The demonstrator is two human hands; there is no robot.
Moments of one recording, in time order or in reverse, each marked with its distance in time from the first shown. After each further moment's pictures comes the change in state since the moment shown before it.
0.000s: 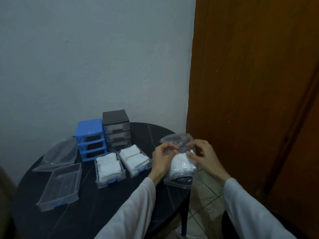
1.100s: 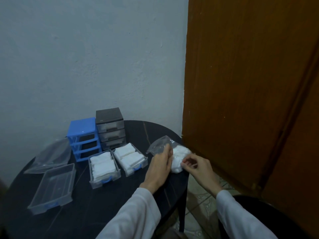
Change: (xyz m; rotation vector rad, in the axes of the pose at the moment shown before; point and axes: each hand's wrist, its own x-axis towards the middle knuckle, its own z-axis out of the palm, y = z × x) left_hand -0.024 -0.006 -0.004 0.695 -0.152 0.339; right_hand -0.027 0.024 0.020 -0.081 0.019 -0.020
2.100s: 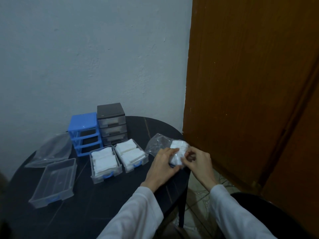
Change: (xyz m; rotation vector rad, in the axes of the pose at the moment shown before) left_hand -0.004 -0.017 0.010 0.024 -0.081 -0.027; right_hand 0.008 -0.006 0.011 -0.087 0.125 0.021
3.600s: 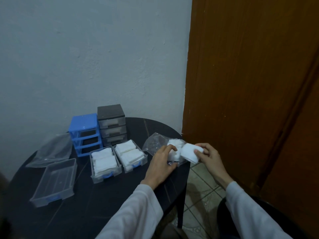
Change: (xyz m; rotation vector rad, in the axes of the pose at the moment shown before) left_hand 0.004 0.004 -0.002 -0.029 0.047 -0.002; right_hand 0.005 0.008 -0.033 0.484 -0.026 0.221
